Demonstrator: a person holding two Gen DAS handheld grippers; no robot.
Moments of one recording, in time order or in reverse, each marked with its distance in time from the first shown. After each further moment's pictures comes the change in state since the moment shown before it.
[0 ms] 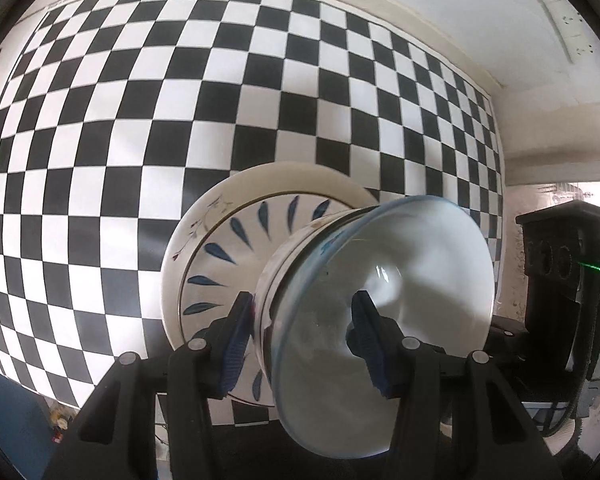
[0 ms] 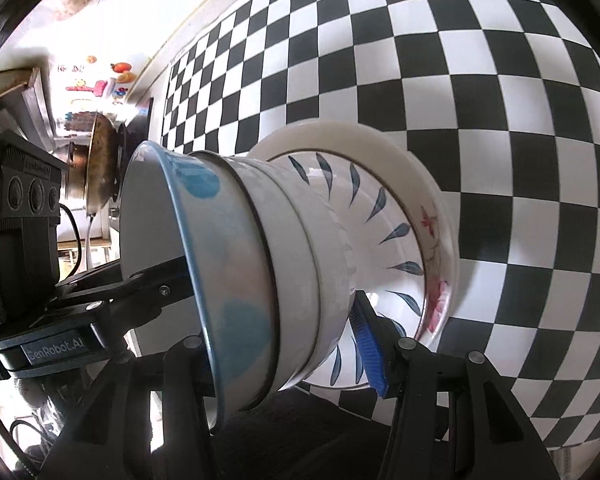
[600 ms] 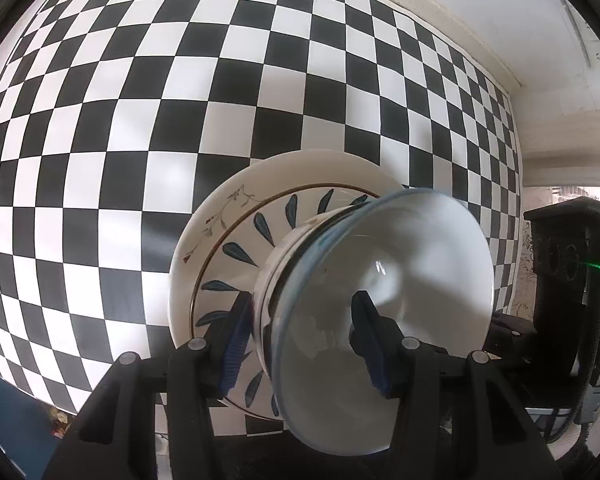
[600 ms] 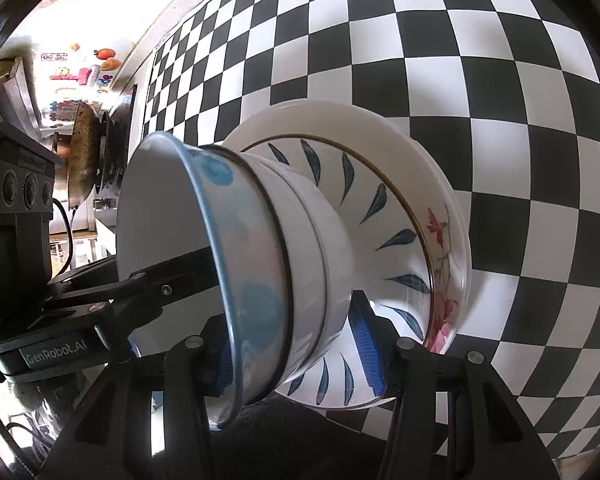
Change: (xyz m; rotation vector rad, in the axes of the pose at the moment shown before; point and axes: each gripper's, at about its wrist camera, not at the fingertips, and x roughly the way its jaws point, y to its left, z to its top) left arm 0.022 0.017 0.000 -0.016 0.021 0.019; right arm 0.025 -0.004 0.010 -0.004 0.040 -0.044
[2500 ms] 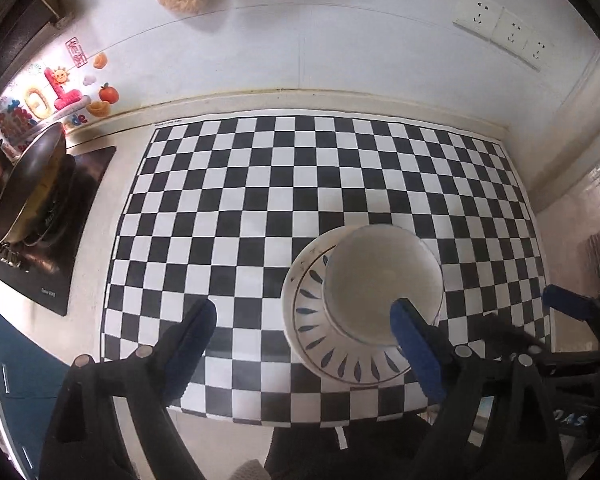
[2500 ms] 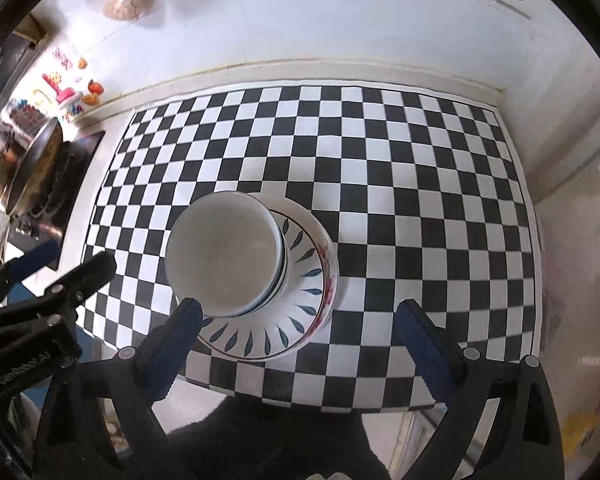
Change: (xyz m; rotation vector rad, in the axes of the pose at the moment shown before) left arm -0.135 -0.034 -0.101 0.134 -0.463 0.319; right arm -0.128 0.126 -0.104 -0.082 -0.416 -0.514
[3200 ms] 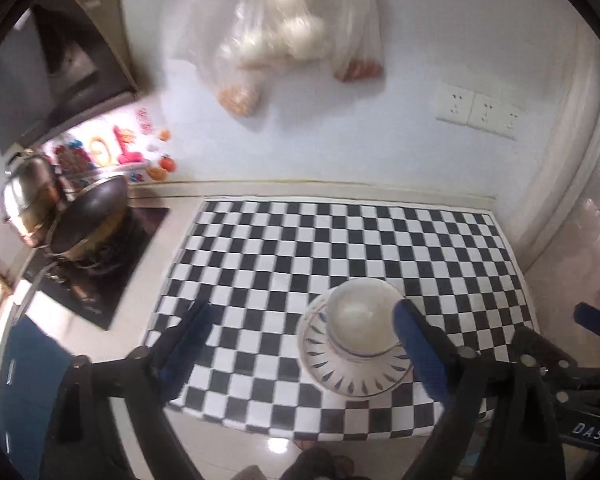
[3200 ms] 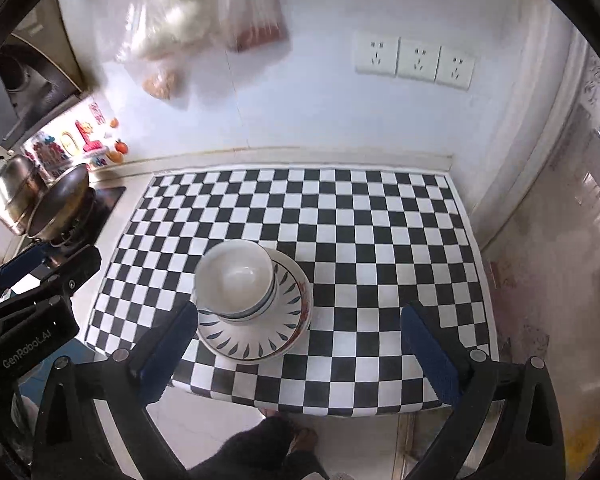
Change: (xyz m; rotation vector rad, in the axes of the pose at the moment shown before) left arm -0.127 -0.017 -0.052 -0.058 -0.337 0.110; right arm -0.140 -0.004 -0.068 -0.022 -0.319 -0.037
